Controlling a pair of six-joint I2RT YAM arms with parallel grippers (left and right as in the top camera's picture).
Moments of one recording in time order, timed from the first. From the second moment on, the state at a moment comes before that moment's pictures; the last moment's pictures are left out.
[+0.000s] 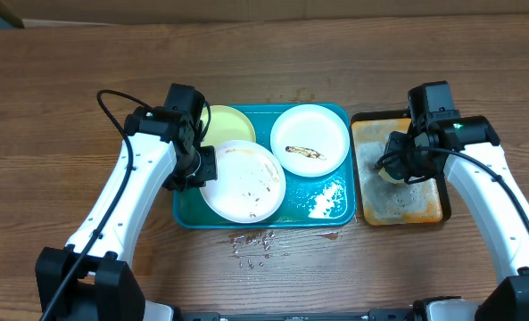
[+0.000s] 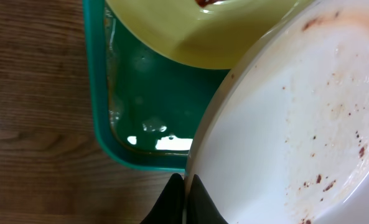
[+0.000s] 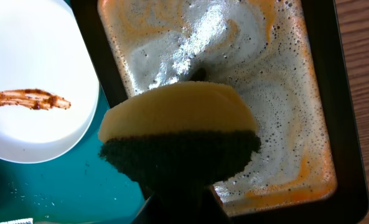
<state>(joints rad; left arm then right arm) -0.20 1.61 1.29 -1.20 0.03 -0.33 0.12 1.51 1.19 -1.00 -0.01 0.38</state>
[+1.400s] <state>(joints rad) -0.22 1.68 1.29 -1.23 0.17 -0.29 0.12 1.51 1.19 -0.98 -0.38 0.14</state>
